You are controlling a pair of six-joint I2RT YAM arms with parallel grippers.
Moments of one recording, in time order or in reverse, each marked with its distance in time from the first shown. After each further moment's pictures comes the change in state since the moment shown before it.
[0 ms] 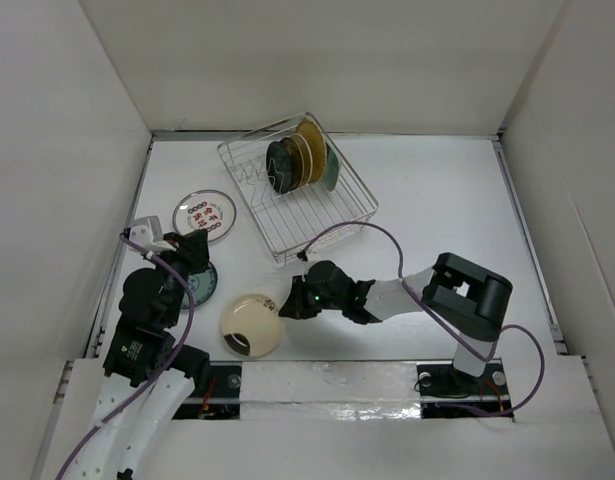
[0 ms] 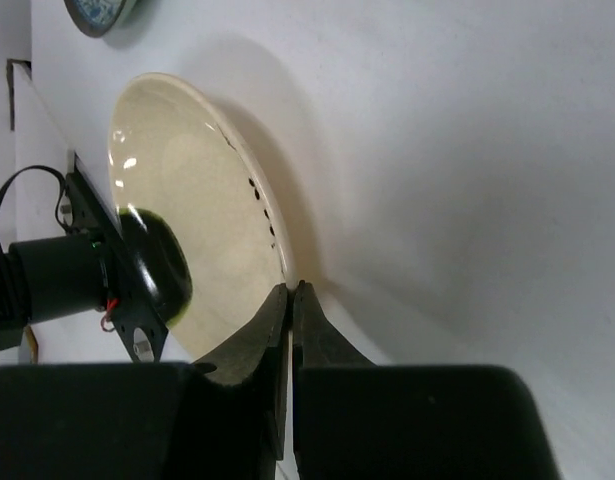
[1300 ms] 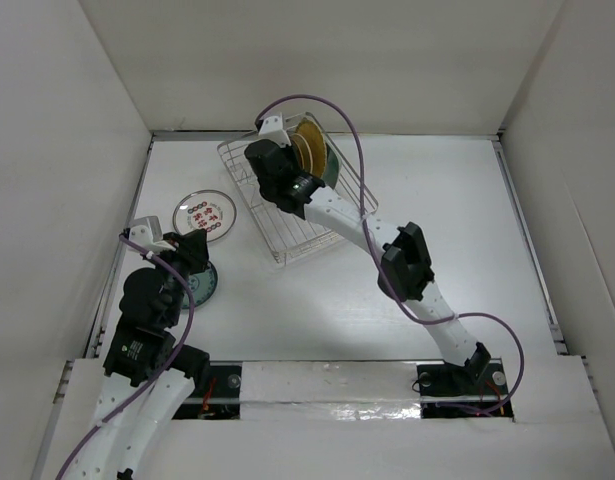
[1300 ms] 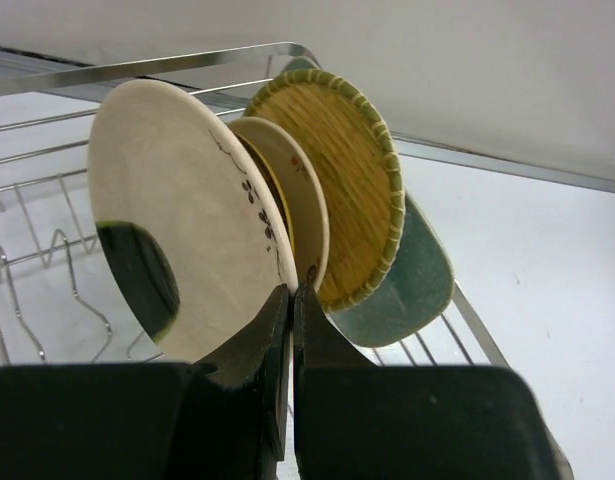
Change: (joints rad) left arm 0.000 0.000 -0.001 -0.001 -0.018 0.001; right arm -0.186 0.589 1.590 -0.800 1.136 -0.882
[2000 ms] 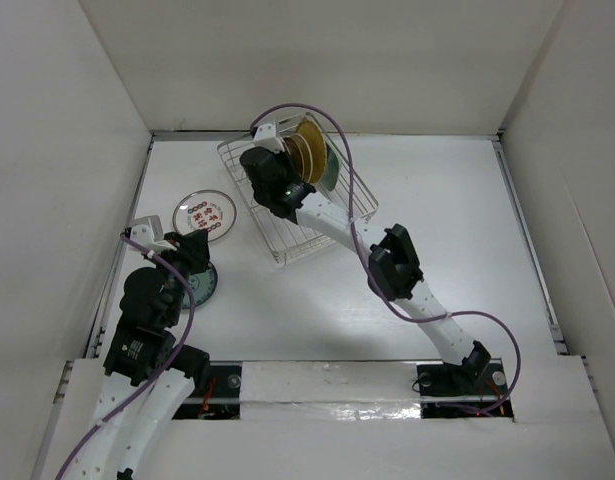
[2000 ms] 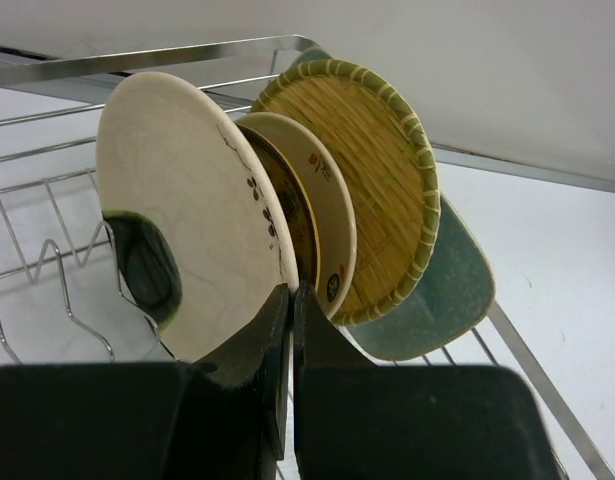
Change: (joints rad) left arm 0.000 0.003 0.000 0.000 0.014 0.000; right arm 0.004 0.114 0.068 0.077 0.049 -0.050
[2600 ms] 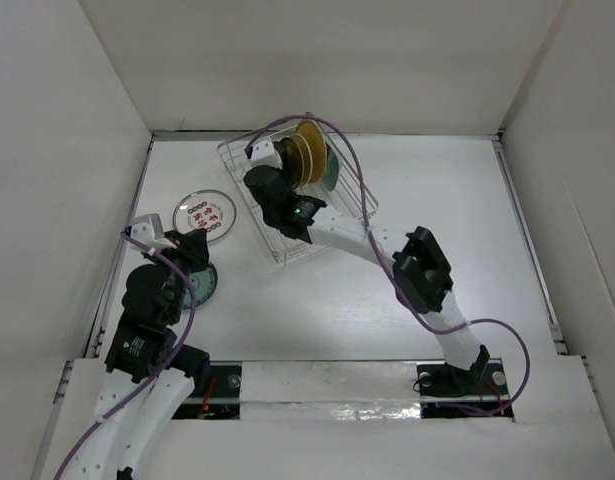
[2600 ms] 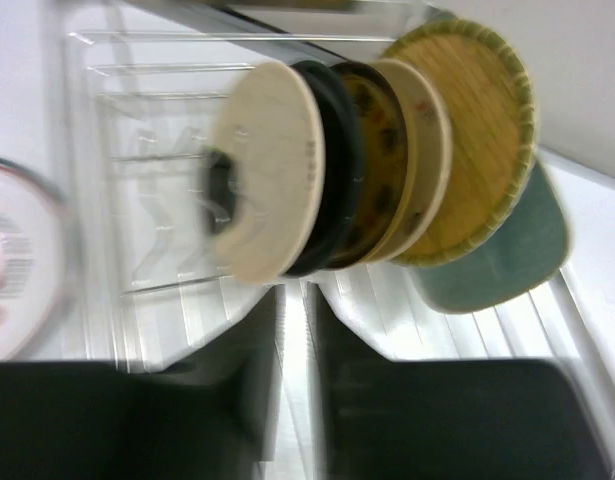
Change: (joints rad) left arm 0.000 0.019 0.000 0.000 -0.031 -0.001; right arm 0.071 -0.273 -0.416 0.092 -0.229 0.065
